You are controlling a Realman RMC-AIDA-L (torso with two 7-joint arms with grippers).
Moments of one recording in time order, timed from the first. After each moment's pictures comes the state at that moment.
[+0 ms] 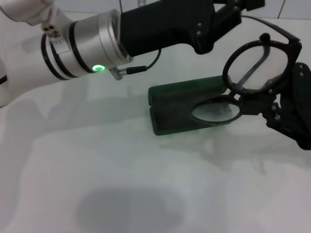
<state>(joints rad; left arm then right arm) -0.72 -2.09 1.27 0.49 1.03 1.68 -1.10 0.62 2.00 -0.92 -0.50 -1.53 -2.03 1.00</state>
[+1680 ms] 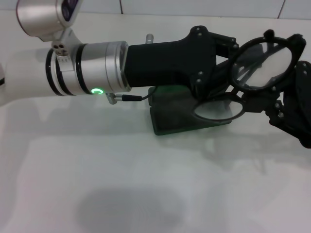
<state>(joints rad) -0.70 -2.08 1.29 0.50 1.20 1.69 -1.18 0.62 2.00 -0.91 -0.50 -1.53 -2.04 1.00</state>
